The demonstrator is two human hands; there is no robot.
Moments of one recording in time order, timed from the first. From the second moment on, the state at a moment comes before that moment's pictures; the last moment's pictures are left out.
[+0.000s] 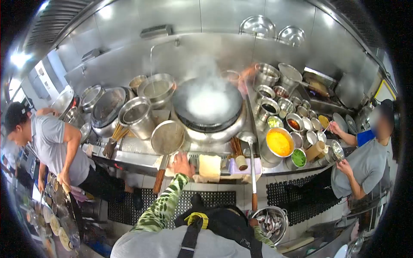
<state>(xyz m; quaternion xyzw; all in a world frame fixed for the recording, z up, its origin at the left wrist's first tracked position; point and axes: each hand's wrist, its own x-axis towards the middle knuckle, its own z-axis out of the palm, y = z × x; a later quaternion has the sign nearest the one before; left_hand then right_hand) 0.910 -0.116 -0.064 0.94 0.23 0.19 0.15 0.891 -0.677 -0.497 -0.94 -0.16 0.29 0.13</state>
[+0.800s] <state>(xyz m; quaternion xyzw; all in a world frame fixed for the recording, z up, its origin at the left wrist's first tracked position) 0.972 -0.048 -0.107 0.92 0.33 -0.21 0.01 0.894 -0.629 -0.448 -0.93 -0.16 0.33 0.07</state>
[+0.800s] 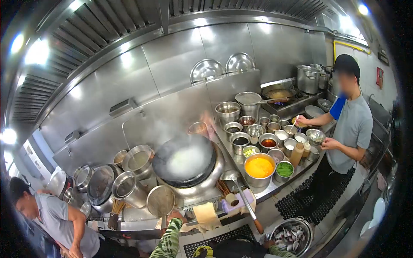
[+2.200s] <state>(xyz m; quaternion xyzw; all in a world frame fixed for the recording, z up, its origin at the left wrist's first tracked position) 0.903 -0.221 0.051 0.42 -0.09 -0.20 0.88 0.859 -0.451 0.331 -0.49 -0.69 -0.28 0.45</state>
